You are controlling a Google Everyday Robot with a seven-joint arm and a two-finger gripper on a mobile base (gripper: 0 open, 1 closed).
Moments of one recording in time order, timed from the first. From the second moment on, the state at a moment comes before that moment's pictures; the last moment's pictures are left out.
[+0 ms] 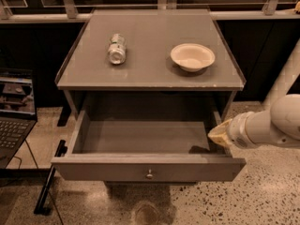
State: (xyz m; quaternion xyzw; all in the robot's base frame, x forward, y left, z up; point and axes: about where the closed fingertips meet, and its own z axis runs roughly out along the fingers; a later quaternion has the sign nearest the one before) arm 0.510 -0.227 0.703 -0.42 0.85 0.07 0.31
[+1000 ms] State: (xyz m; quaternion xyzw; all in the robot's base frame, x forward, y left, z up) arm 0.513 -0.228 0.708 -0.42 0.85 0.06 0.32
